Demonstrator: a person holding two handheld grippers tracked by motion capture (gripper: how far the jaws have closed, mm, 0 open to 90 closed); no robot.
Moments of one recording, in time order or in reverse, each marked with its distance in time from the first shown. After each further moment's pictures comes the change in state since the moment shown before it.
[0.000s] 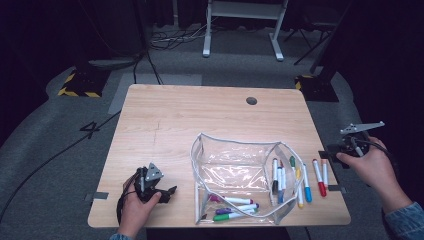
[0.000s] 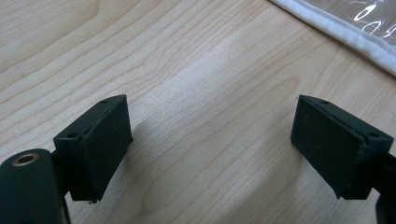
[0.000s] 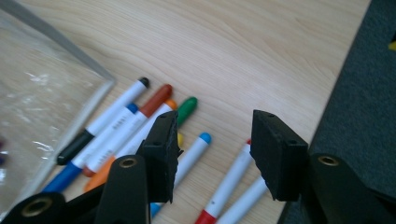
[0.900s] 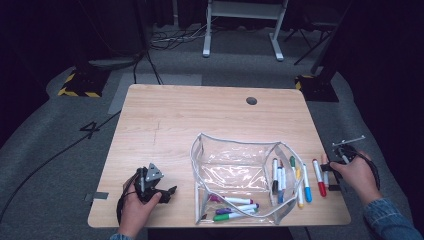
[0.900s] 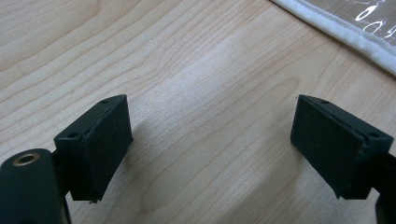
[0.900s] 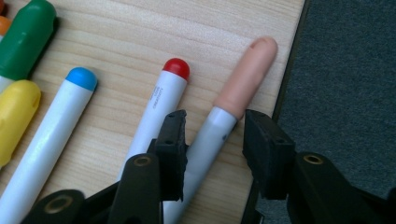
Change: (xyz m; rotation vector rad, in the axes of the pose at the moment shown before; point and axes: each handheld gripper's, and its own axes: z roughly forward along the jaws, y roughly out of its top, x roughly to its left) left arm -0.001 0.000 0.000 0.002 0.008 0.000; right arm -0.053 -0.059 0.086 0.229 -0.103 0.209
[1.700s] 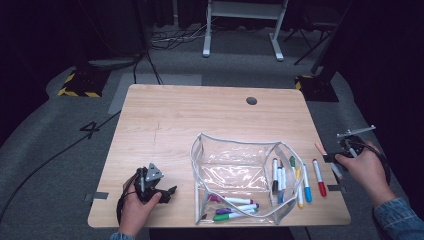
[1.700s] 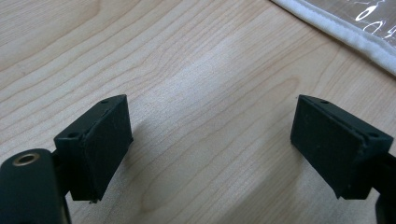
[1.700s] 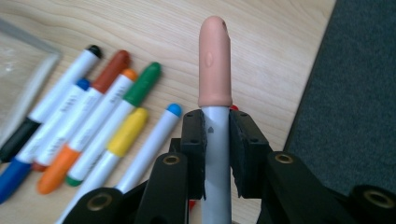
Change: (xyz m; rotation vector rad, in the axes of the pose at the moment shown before) left arm 0.000 0.000 0.000 0.000 0.000 0.000; right arm 0.032 0.021 -0.067 -0.101 0.047 -0.108
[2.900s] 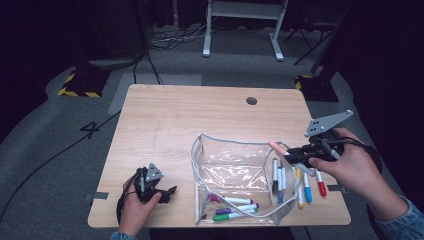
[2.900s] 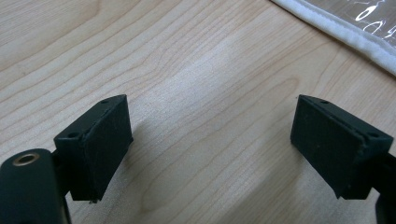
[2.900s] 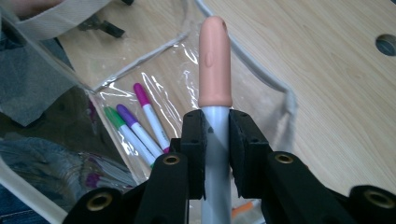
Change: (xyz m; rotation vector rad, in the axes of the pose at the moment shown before) left arm 0.000 0.000 0.000 0.001 0.000 0.000; right arm 0.175 0.066 -0.106 -0.116 0.293 -0.482
